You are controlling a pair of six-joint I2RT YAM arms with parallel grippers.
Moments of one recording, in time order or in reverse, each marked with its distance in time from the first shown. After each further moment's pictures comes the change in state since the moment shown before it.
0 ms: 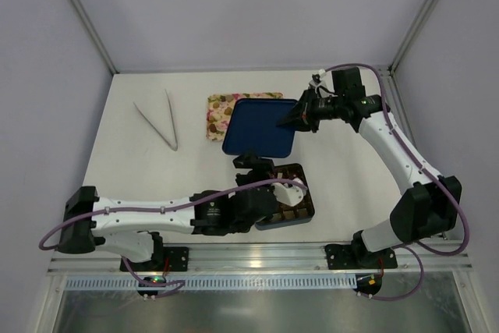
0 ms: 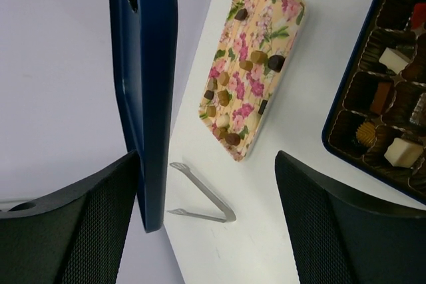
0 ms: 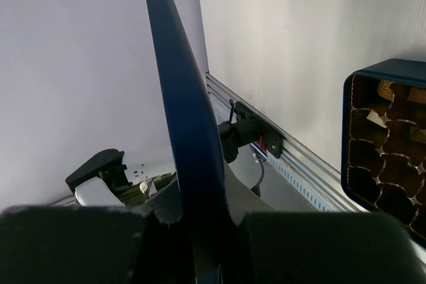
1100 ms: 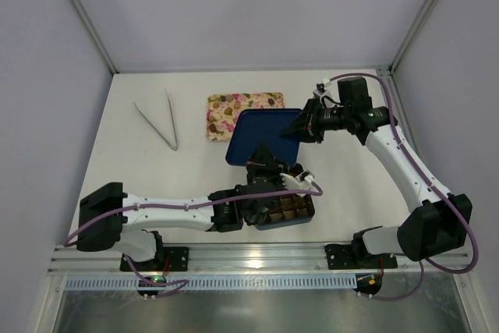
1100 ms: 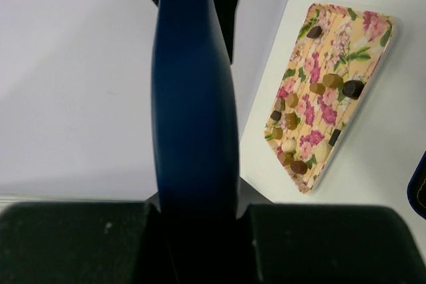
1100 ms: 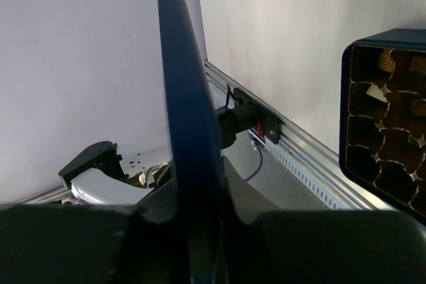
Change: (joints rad) left arm 0.081 0.130 -0.104 0.643 -0.061 0.535; right arm -0.001 -0.134 -0.115 -0.006 -0.017 0.004
